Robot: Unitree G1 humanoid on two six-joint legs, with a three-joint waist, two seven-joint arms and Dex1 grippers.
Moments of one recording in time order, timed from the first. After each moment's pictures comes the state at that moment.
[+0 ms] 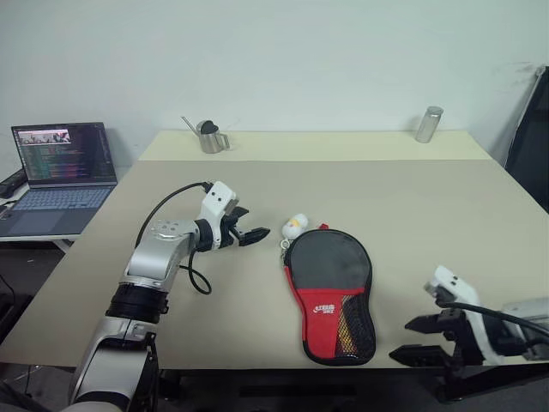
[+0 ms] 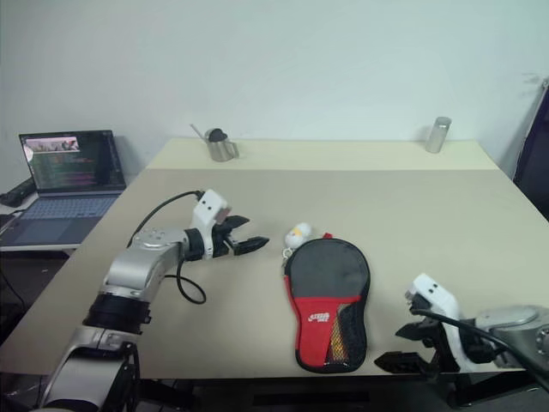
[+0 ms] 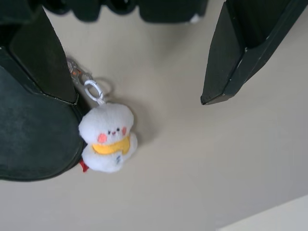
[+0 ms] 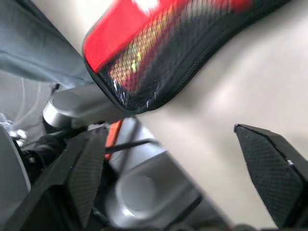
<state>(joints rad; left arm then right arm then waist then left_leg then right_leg) -0.74 0.54 -0.06 0.33 -0.23 0.49 -0.81 -0.13 -1.20 -0.19 -0.59 1.19 1.15 0.63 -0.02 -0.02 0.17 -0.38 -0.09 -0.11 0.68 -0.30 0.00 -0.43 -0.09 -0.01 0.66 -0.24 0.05</state>
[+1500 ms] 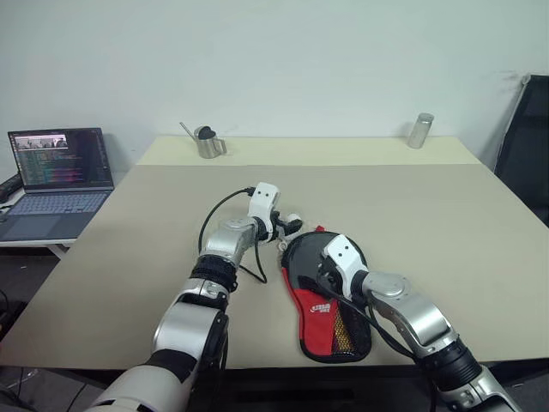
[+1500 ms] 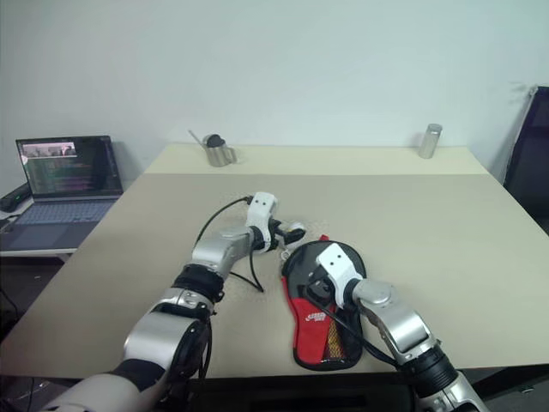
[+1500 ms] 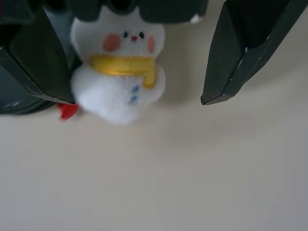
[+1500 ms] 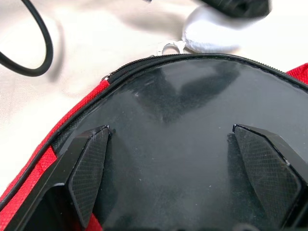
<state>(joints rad) -1.01 0.19 0.01 0.82 -0.12 0.46 -0.54 -0.43 -0.34 0.35 -0.10 0.16 0.62 0.44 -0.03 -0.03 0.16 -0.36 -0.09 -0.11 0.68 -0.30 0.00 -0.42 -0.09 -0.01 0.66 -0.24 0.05</state>
